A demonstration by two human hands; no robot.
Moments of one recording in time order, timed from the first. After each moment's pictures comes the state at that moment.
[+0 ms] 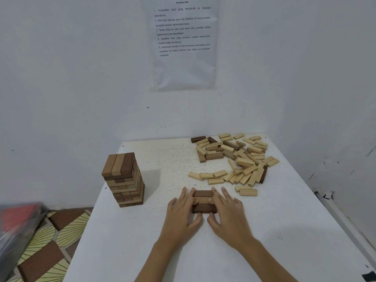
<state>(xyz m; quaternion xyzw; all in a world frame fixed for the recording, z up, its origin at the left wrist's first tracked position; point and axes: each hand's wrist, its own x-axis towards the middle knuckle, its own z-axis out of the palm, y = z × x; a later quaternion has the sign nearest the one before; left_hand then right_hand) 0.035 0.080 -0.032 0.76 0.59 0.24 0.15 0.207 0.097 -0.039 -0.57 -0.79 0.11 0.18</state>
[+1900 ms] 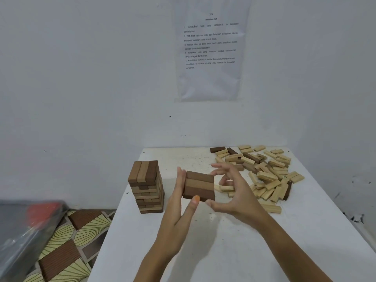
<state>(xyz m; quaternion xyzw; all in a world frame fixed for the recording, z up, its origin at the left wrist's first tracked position) 0.002 0.047 0.074 0.59 0.52 0.52 0.34 0.172 0.121 0.081 -0.38 -0.73 0.40 0.41</state>
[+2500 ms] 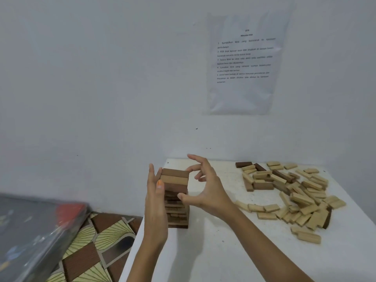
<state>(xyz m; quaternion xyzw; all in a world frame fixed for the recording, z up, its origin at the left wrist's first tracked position) -0.081 0.067 0.097 0.44 0.55 0.66 0.27 0.042 0.150 0.105 -0.33 -0.75 0.41 0.40</state>
